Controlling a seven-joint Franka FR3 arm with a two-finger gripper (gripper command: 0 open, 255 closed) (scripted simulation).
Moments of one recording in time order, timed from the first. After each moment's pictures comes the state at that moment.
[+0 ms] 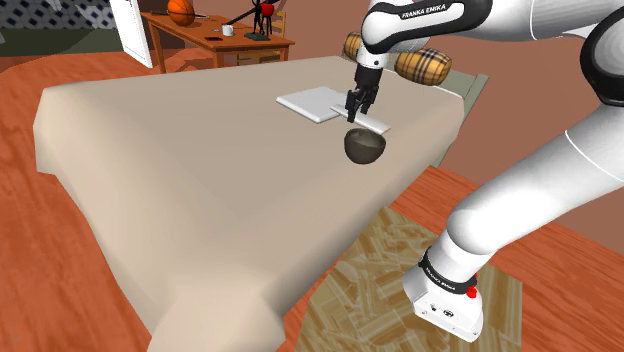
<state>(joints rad) -0.27 -0.30 -0.08 -2.22 -0.04 1.92 -0.25</state>
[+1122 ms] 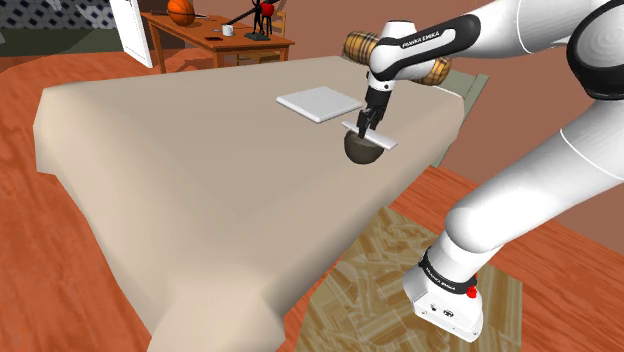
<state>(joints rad) -0.32 -0.27 -0.17 -2.36 -0.06 2.09 -0.37</state>
